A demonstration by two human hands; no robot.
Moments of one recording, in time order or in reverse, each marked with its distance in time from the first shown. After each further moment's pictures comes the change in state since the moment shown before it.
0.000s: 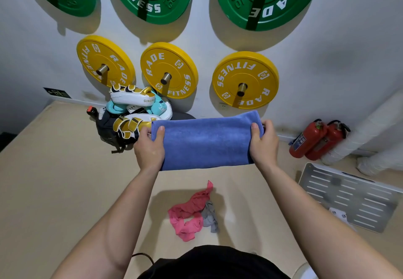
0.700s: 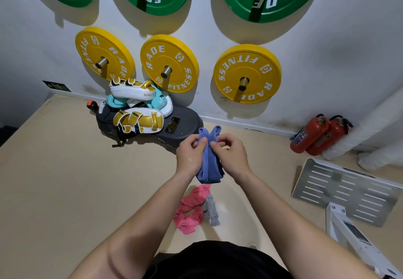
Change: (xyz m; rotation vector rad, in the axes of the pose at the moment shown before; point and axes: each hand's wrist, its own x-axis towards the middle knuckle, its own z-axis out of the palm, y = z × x) left_hand -0.065 0.015 0.057 -0.135 -0.432 -0.039; right_hand -0.054 -0.015 0.048 0.202 -0.377 0.117
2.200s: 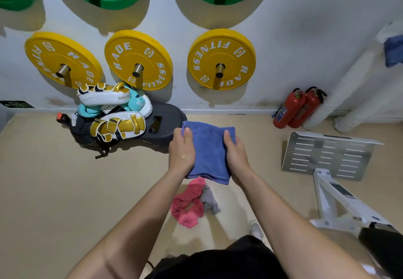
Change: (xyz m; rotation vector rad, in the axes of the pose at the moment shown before) left_hand 0.013 0.015 0.001 0.185 -0.108 0.050; right_hand -0.005 0.030 -0.008 0.403 0.148 0.254
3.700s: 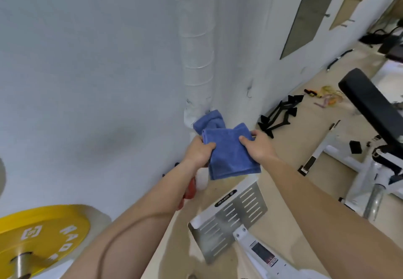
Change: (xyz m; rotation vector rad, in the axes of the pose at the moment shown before) left_hand 0.166 0.513 0.689 0.096 -0.978 0.259; right_hand 0.334 -0.304 -0.692 -0.441 0.838 0.057
